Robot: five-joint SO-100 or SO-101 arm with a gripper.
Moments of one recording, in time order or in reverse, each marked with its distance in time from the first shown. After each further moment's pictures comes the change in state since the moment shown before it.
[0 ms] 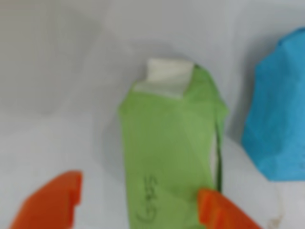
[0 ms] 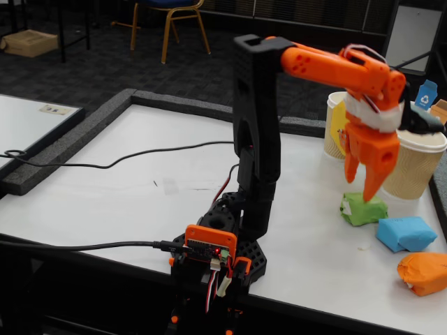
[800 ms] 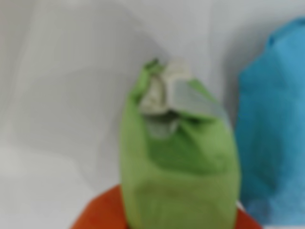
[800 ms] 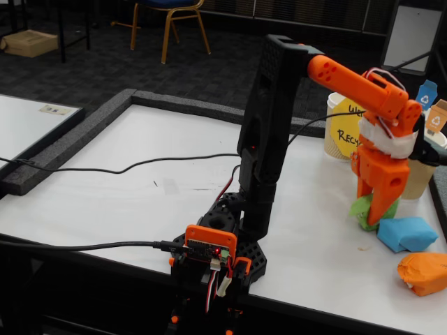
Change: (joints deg) arm 3.0 -12.0 -6.6 -1.1 0.2
